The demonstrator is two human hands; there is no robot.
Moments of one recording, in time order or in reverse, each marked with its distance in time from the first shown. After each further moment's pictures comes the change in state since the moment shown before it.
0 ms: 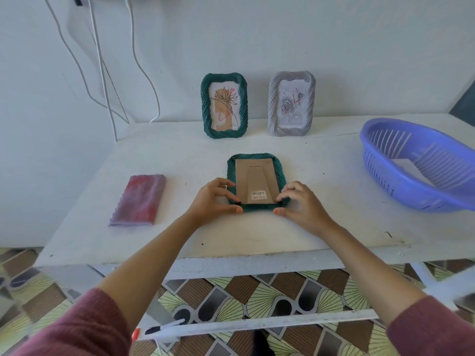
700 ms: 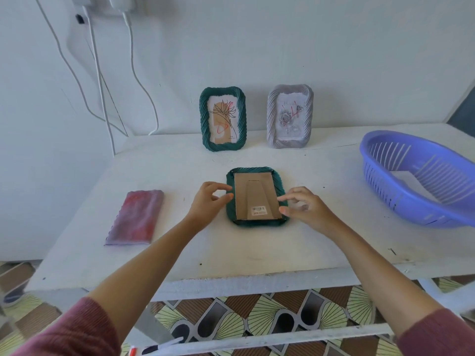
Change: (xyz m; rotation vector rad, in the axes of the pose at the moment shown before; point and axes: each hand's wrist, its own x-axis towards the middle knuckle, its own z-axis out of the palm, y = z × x) left_hand 0.020 0.014 -0.008 -0.088 0.149 -0.133; right_hand 0.021 0.003 -0.021 0.292 -0.102 0.190
